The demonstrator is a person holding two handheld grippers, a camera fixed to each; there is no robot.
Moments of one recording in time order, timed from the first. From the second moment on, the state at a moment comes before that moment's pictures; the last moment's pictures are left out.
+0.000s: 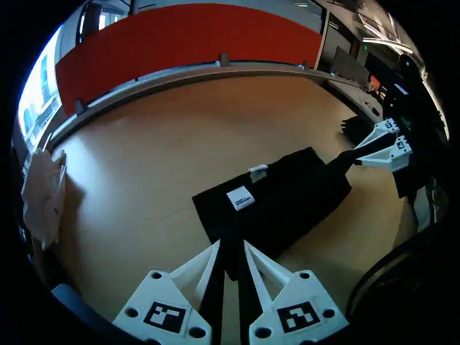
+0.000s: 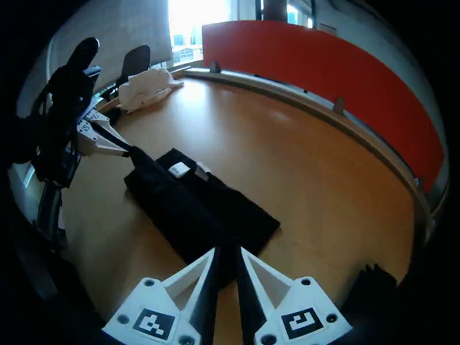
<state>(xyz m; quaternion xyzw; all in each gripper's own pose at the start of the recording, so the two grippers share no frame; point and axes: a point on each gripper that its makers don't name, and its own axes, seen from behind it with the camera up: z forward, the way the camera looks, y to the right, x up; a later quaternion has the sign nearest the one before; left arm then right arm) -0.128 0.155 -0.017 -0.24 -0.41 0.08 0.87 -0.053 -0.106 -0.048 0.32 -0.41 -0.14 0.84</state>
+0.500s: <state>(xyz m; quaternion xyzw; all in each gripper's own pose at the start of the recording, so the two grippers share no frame) -0.154 0.159 -0.003 -0.24 -0.42 0.08 0.87 -0.079 -0.104 -0.033 0.31 -0.43 -0.13 0.84</state>
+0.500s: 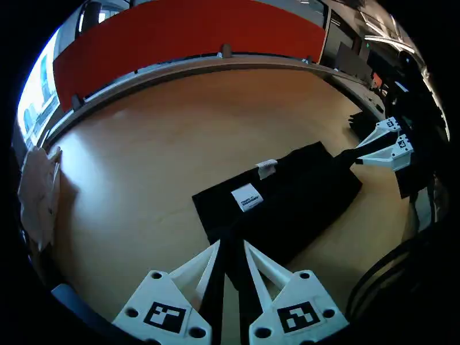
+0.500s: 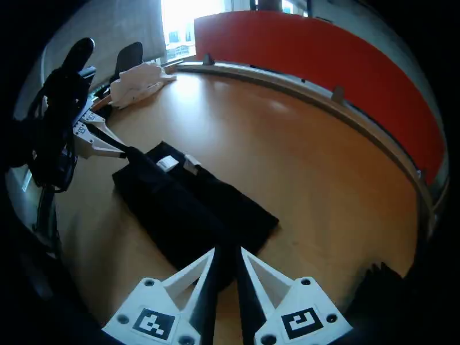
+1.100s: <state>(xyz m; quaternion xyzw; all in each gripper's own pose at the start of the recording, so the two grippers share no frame) -0.172 0.153 0.014 -0.22 -0.43 0.10 0.87 -0.100 -0.101 -0.018 0.28 -0.44 -0.14 0.84</state>
